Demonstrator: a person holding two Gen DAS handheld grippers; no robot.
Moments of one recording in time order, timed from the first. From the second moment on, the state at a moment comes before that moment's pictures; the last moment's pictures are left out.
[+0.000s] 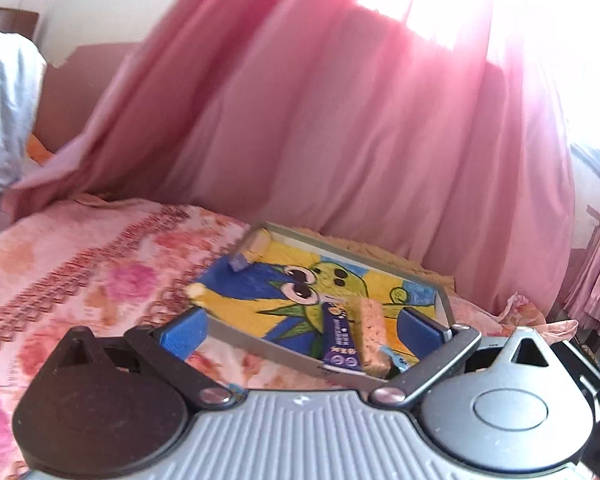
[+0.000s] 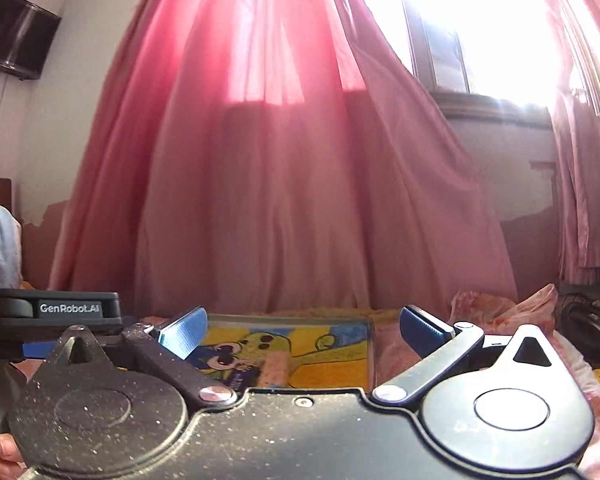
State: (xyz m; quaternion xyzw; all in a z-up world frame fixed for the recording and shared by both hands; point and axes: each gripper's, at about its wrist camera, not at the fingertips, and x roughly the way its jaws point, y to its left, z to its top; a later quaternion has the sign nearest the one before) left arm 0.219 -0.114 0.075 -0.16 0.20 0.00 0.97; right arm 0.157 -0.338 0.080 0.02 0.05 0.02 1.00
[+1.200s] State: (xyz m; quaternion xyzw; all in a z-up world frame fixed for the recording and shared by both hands) left arm 0.068 -0.093 -0.008 -0.06 0.28 0.01 0.96; right arm 0.009 -0.318 0.006 0.00 0.18 -0.01 0.98
